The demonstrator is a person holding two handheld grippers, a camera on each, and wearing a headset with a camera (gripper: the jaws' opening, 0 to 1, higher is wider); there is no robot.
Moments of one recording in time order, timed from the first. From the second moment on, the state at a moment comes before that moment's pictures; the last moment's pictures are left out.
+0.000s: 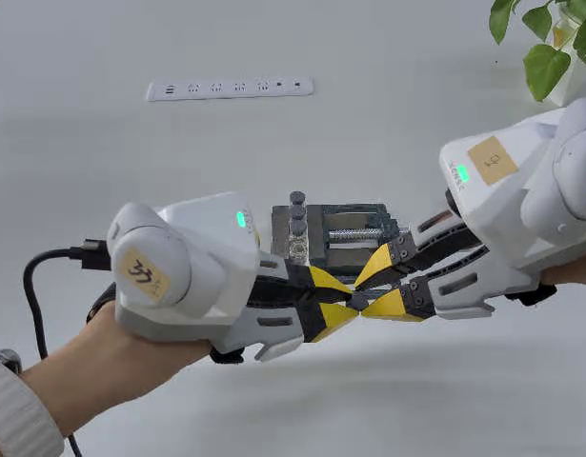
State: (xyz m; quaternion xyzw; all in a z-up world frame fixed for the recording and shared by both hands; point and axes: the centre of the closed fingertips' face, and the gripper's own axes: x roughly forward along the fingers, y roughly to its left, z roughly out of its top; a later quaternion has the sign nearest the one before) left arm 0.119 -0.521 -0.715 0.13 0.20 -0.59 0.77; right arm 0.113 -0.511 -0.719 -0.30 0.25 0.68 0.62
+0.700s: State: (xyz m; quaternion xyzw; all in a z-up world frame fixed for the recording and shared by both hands) left arm 0.117 -0.520 -0.715 0.11 0.20 -0.59 0.77; right arm 0.111 -0.510 -0.719 -0.32 0.26 0.69 0.60
